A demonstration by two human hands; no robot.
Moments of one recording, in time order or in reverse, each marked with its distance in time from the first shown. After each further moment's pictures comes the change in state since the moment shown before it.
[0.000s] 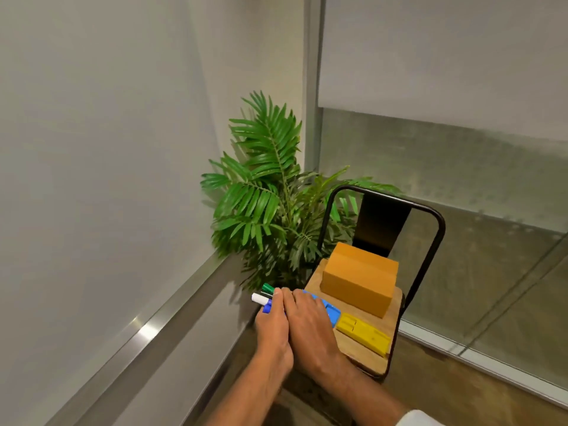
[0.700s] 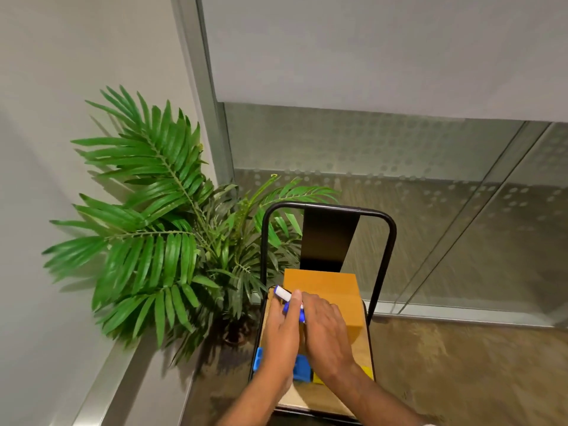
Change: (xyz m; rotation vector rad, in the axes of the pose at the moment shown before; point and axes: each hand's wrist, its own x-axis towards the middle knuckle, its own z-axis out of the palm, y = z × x) left_hand 0.149 0.002 0.137 0.555 -0.617 0.150; right_hand 0.105 0.138 0.053 0.101 0.117 0.531
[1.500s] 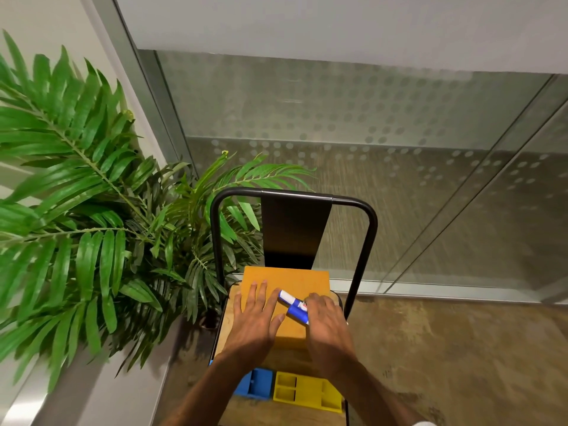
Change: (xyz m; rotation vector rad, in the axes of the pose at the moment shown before) left_hand 0.133 -0.103 0.024 1.472 -0.347 0.304; right_hand 0.030 0.145 0.042 0.017 -0.170 0.053
